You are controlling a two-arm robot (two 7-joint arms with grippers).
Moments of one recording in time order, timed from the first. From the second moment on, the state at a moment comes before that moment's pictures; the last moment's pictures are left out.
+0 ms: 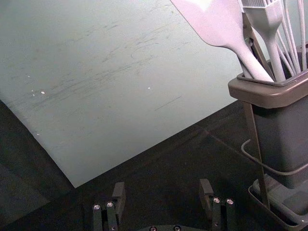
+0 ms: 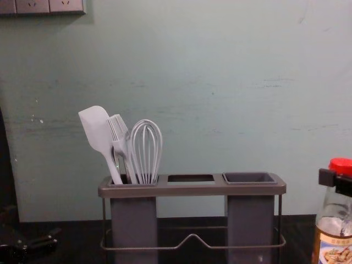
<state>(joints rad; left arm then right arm) -0.20 0.60 0.45 -1.41 -0.25 -0.12 0.03 0.19 0.60 -0.26 -1.50 0.53 -0.09 0.53</state>
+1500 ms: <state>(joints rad) -0.20 0.60 0.45 -1.41 -0.25 -0.12 0.03 0.32 0.51 -0.30 -1.33 0.49 -0.07 0.56</state>
